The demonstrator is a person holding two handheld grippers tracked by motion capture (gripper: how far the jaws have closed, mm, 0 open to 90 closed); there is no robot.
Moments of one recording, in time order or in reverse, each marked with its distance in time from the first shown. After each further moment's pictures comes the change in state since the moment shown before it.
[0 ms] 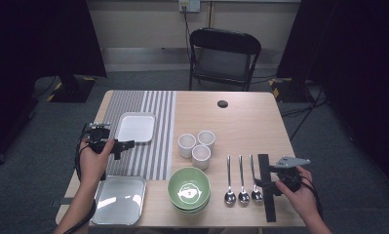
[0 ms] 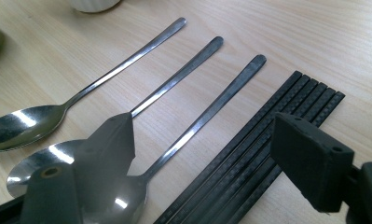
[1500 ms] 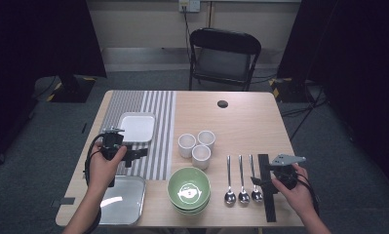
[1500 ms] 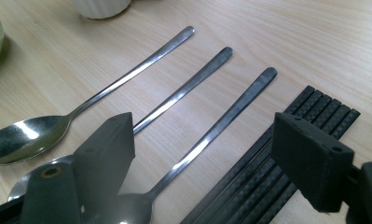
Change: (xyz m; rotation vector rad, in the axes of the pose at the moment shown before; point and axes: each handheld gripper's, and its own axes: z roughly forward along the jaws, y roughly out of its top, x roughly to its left) left arm -0.042 -0.011 0.002 0.047 -0.109 0.099; right arm 0.003 0.009 0.008 -0.004 0.019 -0.018
